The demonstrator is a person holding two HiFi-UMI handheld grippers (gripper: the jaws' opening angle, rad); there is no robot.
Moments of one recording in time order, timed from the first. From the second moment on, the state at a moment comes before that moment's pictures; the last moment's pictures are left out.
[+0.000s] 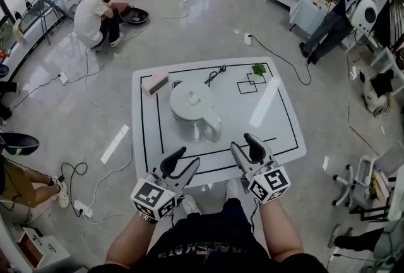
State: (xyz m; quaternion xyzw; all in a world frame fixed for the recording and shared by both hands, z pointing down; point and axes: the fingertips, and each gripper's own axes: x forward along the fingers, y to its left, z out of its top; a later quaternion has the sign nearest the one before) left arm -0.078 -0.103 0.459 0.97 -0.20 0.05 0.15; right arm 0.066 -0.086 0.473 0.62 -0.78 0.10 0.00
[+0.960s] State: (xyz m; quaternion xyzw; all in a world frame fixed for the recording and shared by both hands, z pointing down) left arm 0.067 -0.021 0.436 0.93 -0.35 0.02 0.14; right arm 0.170 -0.041 0.426 0.47 -0.88 0.04 0.02
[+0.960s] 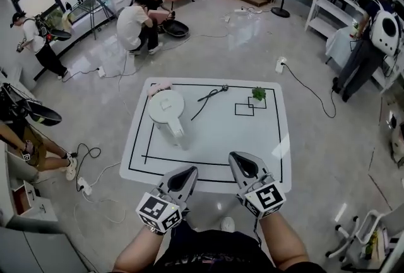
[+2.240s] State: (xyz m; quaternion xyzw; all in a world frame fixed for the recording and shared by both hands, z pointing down) left arm 0.053 0.037 0.430 0.87 -0.48 0.00 0.13; right arm 0.145 0.011 0.437 0.37 -0.93 0.08 0.03
